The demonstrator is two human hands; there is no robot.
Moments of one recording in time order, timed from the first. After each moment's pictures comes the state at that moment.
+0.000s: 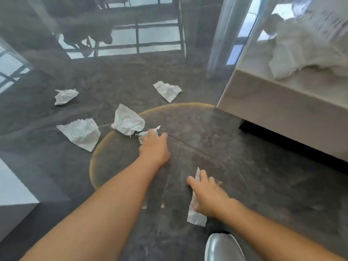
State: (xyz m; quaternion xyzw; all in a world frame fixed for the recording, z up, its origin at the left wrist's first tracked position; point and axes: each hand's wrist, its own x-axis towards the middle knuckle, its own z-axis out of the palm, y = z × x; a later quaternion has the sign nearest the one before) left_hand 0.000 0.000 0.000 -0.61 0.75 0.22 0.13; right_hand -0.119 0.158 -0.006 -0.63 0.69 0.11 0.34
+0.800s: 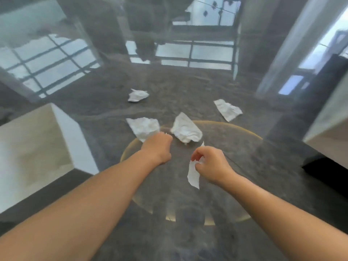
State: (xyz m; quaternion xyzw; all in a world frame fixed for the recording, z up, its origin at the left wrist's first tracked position) left_hand 0.156 -0.030 0.060 -0.62 0.76 0.18 0.09; right_hand -0.024 0.025 0.048 -0.66 0.64 -0.15 0.36
